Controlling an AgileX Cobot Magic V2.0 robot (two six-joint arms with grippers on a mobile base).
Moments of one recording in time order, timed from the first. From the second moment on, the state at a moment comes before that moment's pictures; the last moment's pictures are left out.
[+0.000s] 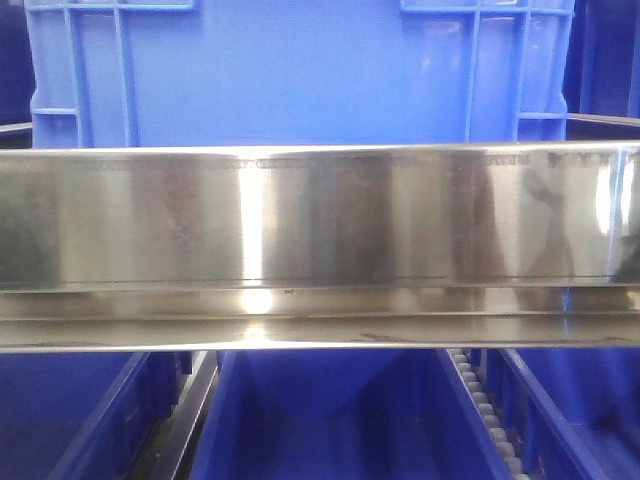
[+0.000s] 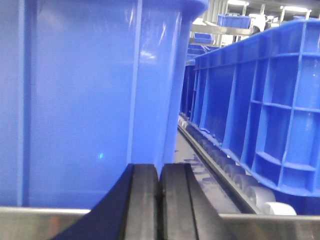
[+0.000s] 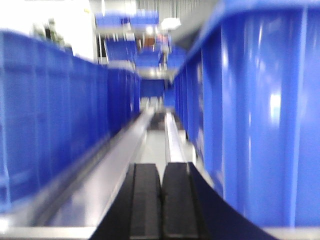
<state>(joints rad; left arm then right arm) -0.05 0.00 0.00 0.08 -0.04 -0.13 0.18 0.00 0.00 -0.02 -0.09 0.07</state>
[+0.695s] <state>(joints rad) -0.05 0.09 -0.38 0.08 0.20 -0.13 0.18 0.08 -0.39 -0.02 0.09 0.07</state>
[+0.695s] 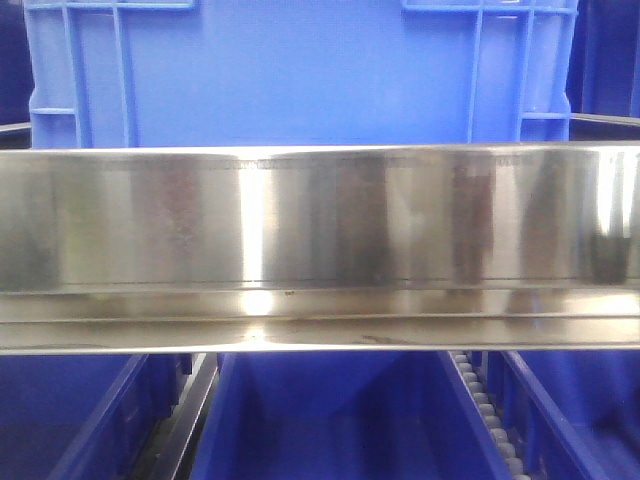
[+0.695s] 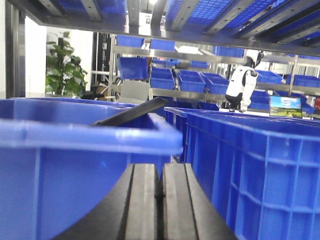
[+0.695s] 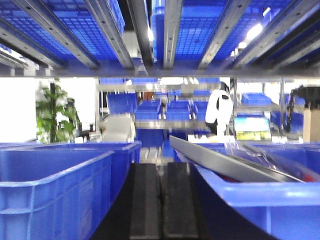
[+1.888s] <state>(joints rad) -0.05 0.70 -1.03 0.03 0.51 -0.13 0.18 0.55 -0.86 0.03 0.40 0.07</state>
